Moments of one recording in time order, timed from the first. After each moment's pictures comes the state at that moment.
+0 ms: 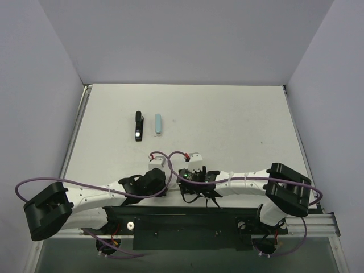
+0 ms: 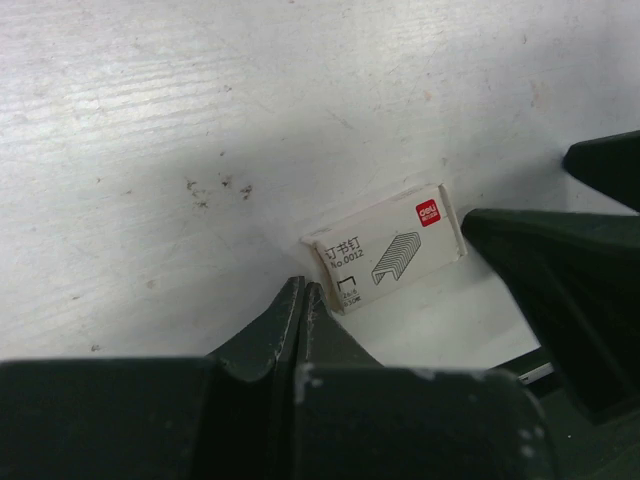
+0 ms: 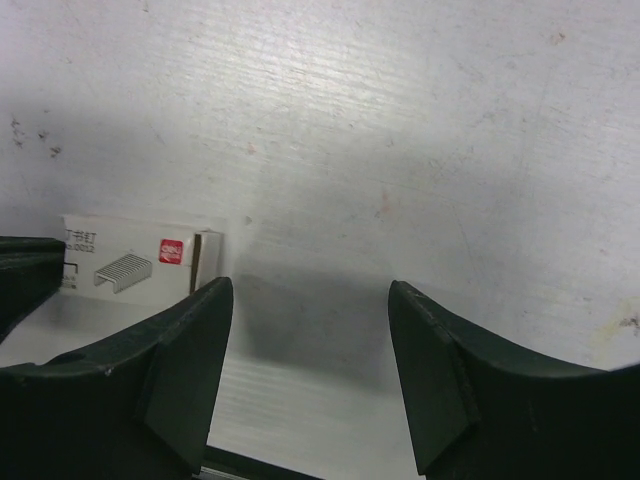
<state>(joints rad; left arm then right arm) -1.04 1.18 0.39 -0.07 -0.27 -0.83 1.19 1.57 0.75 -0.27 0.49 0.88</state>
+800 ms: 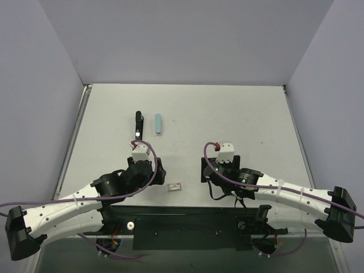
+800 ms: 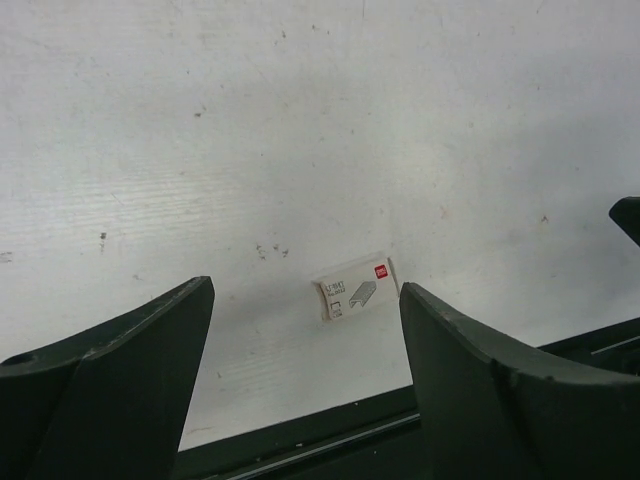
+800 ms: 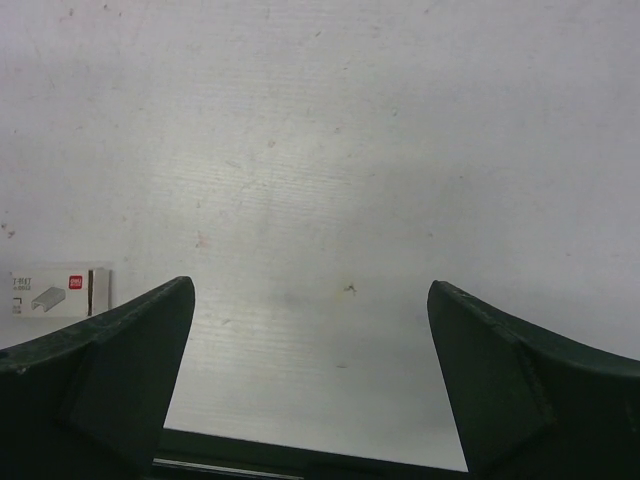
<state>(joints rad) -1.05 0.83 0.60 -0.47 -0.49 -0.79 1.11 1.09 0.68 -0.57 0.68 0.80</state>
